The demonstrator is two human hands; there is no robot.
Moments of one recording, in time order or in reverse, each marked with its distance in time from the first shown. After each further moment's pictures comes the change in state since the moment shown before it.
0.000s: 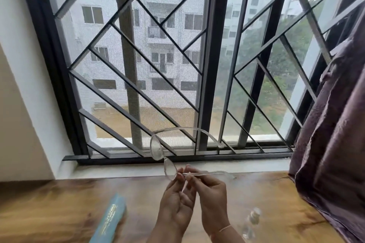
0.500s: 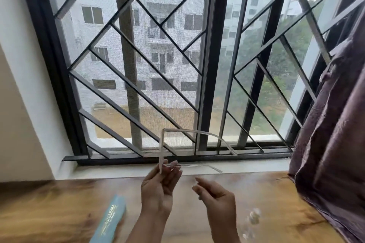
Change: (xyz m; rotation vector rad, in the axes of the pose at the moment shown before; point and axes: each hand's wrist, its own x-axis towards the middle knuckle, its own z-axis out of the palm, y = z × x) left_hand 0.001 0.038 0.003 0.181 0.015 0.331; right_hand -0.007 0.010 -0.024 -0.287 0.070 -0.187
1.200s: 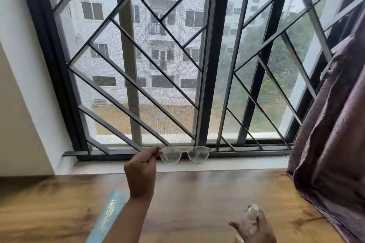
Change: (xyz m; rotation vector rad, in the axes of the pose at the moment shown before) left_hand 0.029 0.025 -0.013 1.038 -0.044 1.129; right_hand -0.015 0.093 -0.121 -0.729 0.265 -0.096
